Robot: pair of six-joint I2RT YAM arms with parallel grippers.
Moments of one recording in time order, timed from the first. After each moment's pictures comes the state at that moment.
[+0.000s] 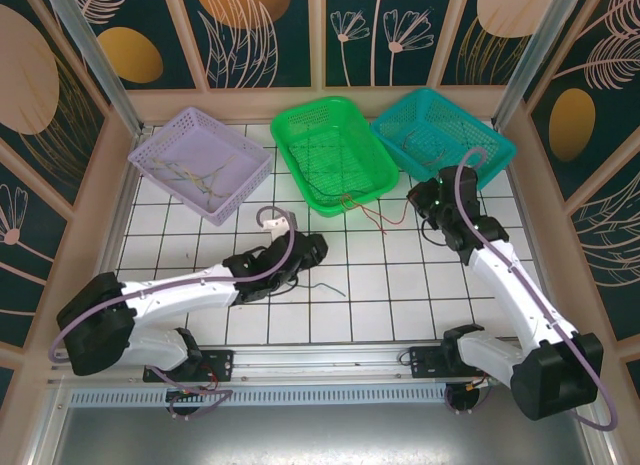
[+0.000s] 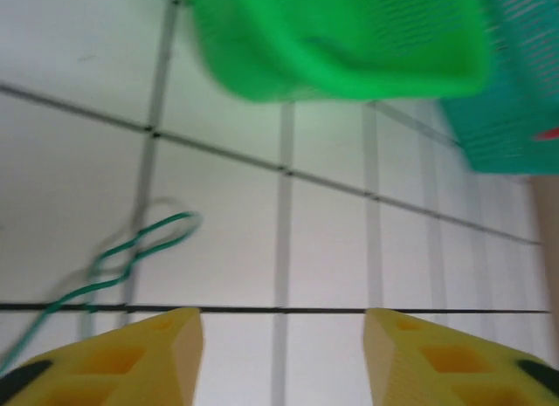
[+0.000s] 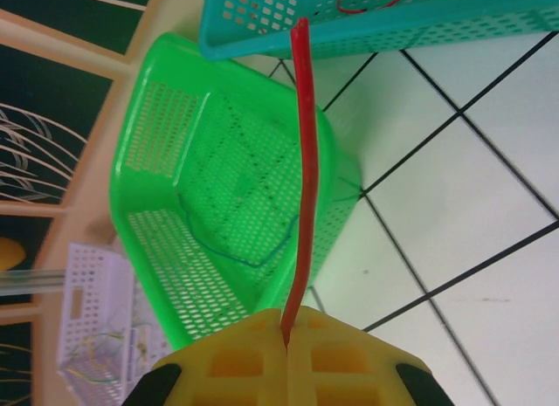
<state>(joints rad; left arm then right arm) -1.01 1.33 0.73 -0.02 -0.33 -1.17 0.28 1.07 0.87 -0.39 -0.04 1.05</state>
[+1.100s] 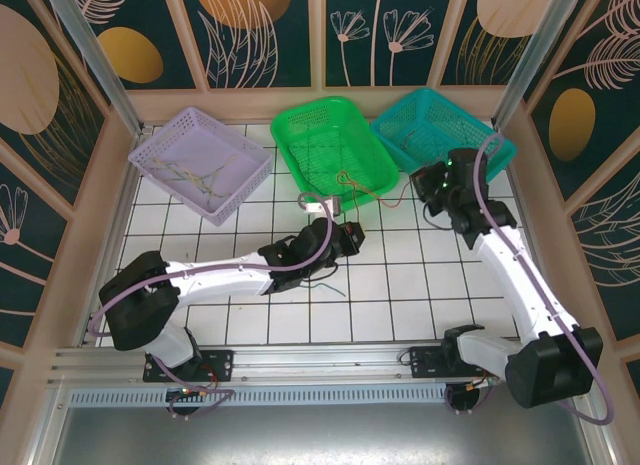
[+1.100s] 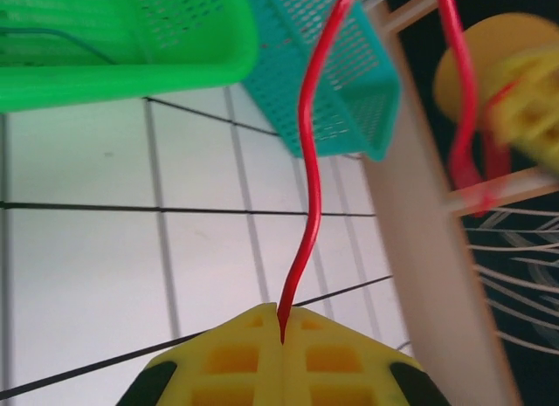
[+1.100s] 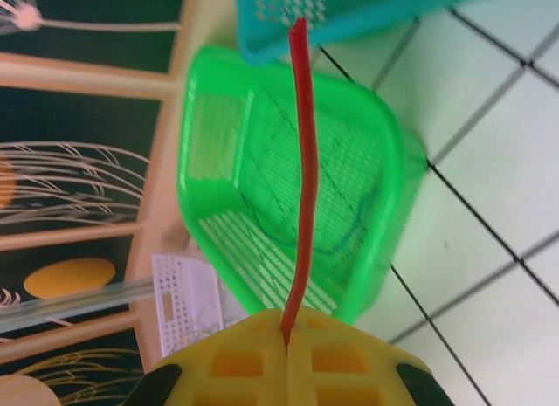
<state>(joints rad) -1.07 1.58 0.93 0.22 -0.24 -1.07 0.21 1.14 1.05 -0.46 -0.14 1.20</state>
